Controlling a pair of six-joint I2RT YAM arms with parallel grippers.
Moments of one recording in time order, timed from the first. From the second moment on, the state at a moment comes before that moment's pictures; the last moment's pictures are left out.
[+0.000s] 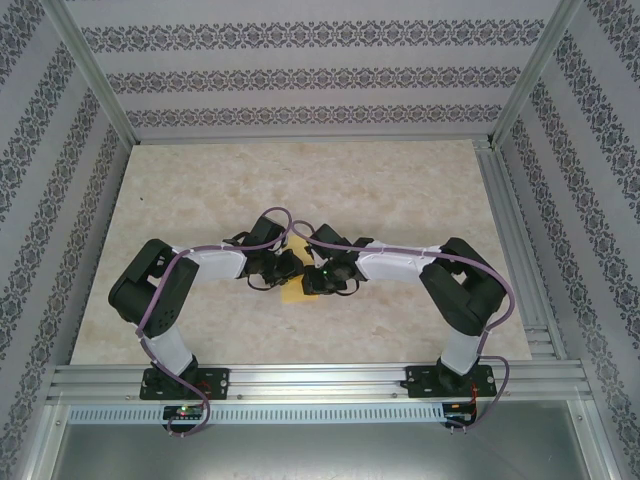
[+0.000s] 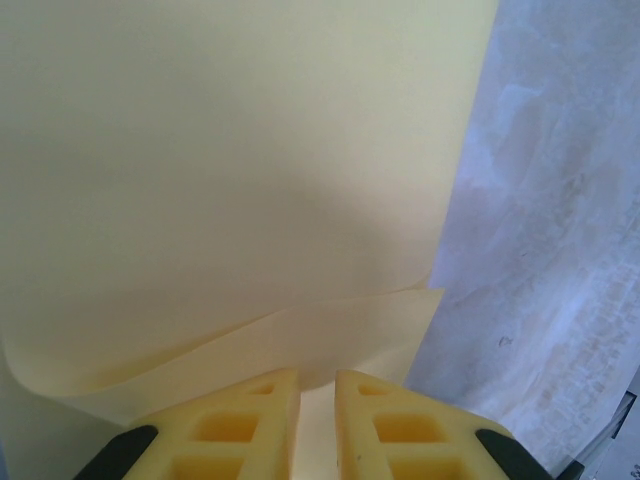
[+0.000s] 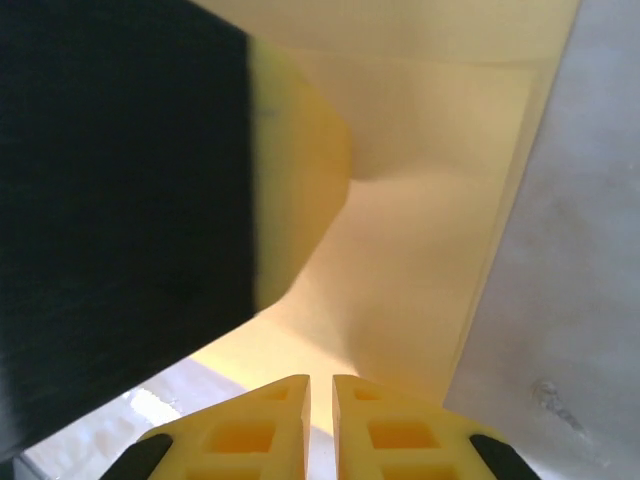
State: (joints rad) left arm -0.55 1.73 0.82 -0.12 0.44 -0.95; right arm 0.83 1.80 1.02 -0.37 -0.32 0.63
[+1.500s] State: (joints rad) left arm -0.38 1.48 0.80 -0.17 0.53 -0.74; right arm 0.80 1.78 0.91 -0.24 -0.37 0.71
